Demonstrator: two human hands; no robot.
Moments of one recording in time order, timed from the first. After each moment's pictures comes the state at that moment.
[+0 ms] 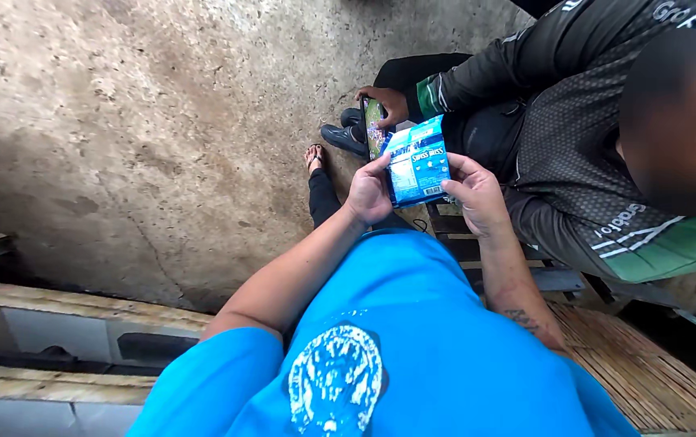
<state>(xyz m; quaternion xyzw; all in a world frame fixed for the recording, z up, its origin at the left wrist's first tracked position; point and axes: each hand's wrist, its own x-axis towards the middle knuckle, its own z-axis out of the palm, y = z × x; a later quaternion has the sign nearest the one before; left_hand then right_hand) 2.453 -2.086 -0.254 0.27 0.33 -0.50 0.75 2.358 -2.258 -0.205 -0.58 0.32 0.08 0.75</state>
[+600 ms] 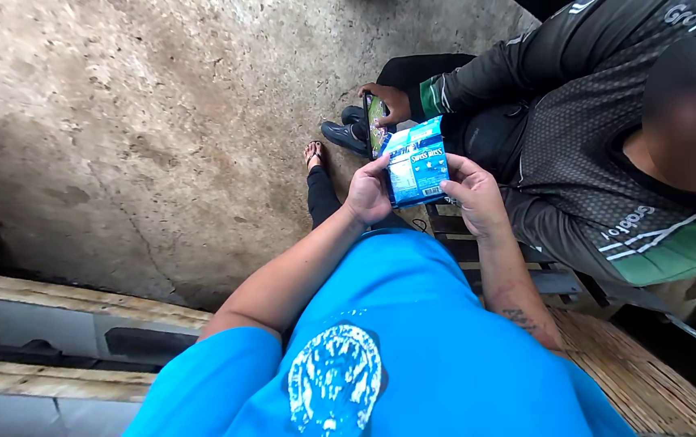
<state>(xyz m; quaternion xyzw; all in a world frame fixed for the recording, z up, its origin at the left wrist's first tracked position) 2.447 -2.081 -0.255 0.27 0.33 -0.49 0.76 2.357 -2.256 -0.207 -0.58 0.30 0.09 0.75</state>
